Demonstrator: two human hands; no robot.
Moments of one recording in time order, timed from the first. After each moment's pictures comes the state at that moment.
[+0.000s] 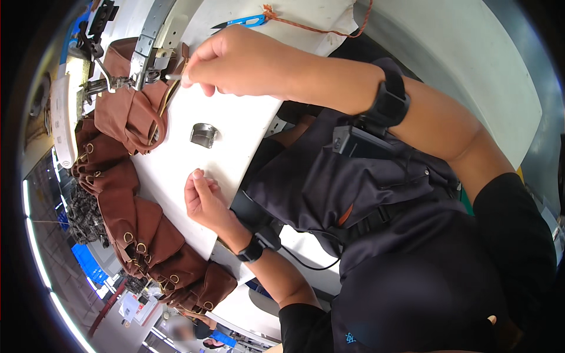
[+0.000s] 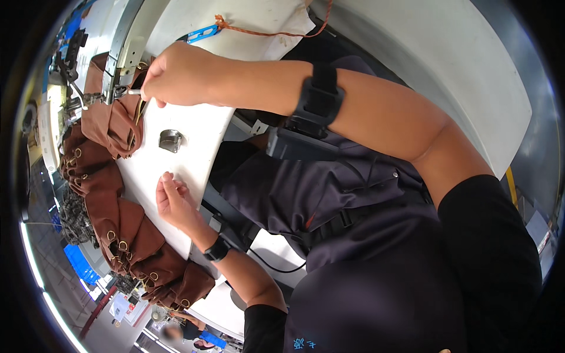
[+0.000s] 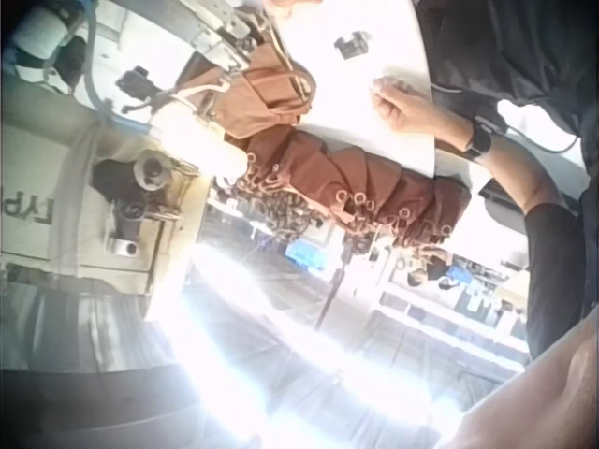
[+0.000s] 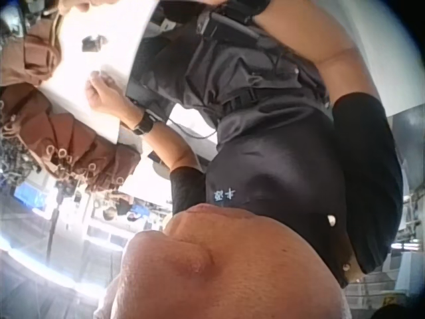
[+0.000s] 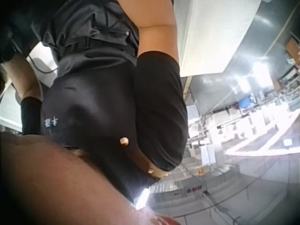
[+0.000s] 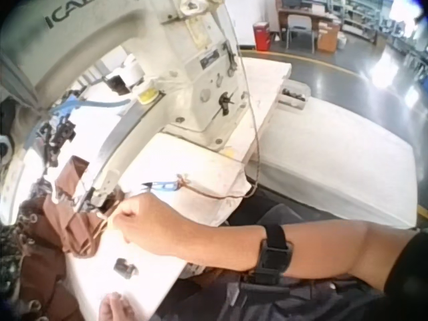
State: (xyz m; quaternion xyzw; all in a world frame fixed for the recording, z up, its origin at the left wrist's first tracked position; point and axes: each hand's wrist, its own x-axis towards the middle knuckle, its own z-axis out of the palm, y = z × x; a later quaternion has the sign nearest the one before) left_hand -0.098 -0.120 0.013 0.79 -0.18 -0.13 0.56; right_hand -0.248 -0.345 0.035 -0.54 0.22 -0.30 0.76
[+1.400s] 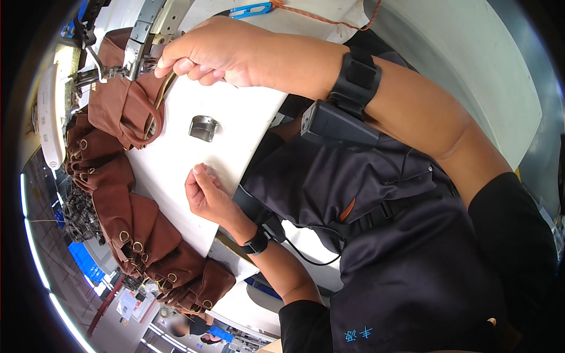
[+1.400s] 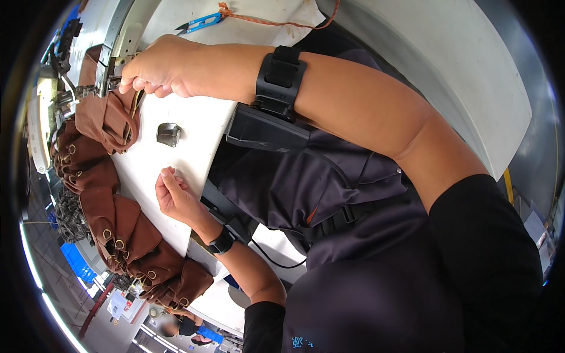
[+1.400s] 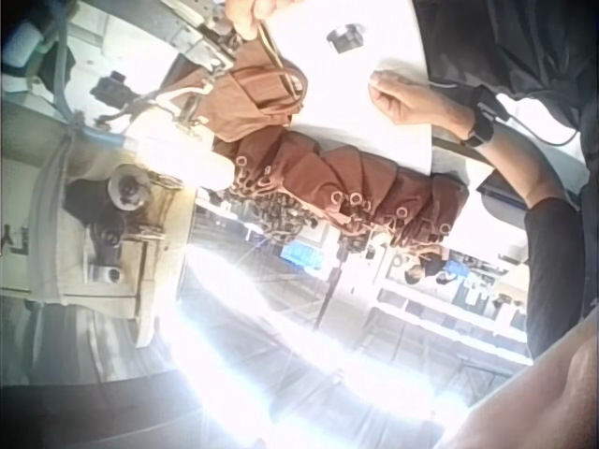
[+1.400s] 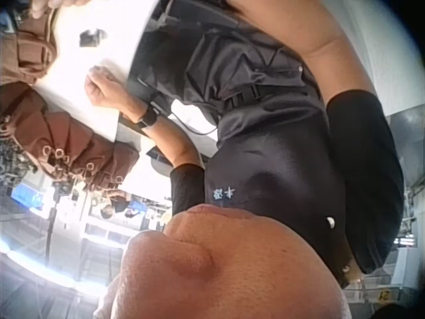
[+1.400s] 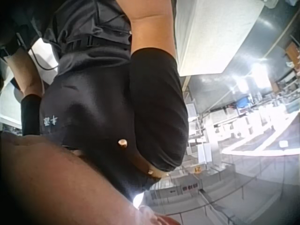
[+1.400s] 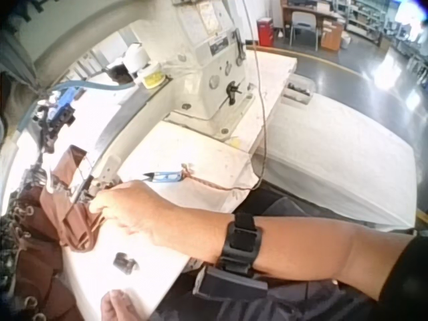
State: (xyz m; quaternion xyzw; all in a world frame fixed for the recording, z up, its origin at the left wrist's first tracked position) left_hand -0.098 -0.116 -0.007 0.77 -0.25 -0.08 0.58; right_hand -0.202 -0.358 0.036 -0.31 0.17 -0.25 0.90
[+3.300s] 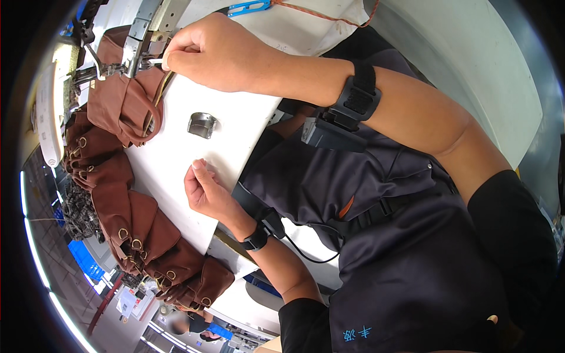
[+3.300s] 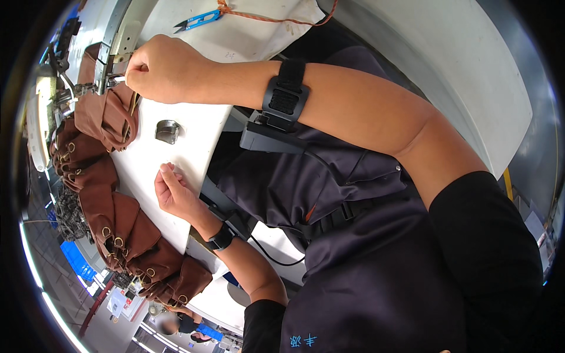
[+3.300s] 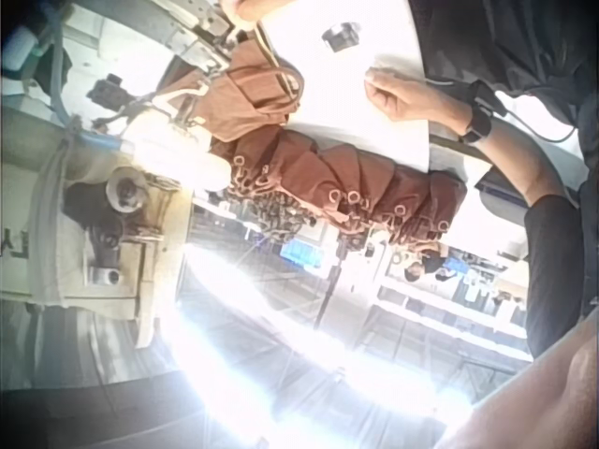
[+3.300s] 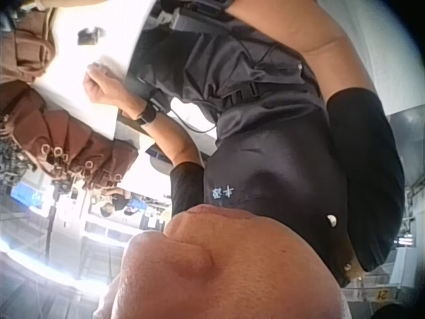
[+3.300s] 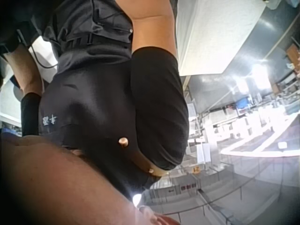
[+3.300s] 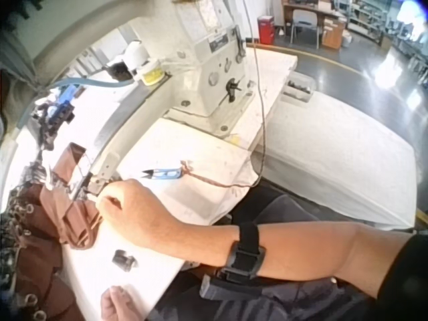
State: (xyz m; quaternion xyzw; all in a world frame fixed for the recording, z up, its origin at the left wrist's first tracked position) left_hand -0.100 -0.119 -0.009 0.78 -0.25 -0.07 0.57; right_hand -0.203 -0.343 0.019 -0.61 0.25 -0.41 0.62
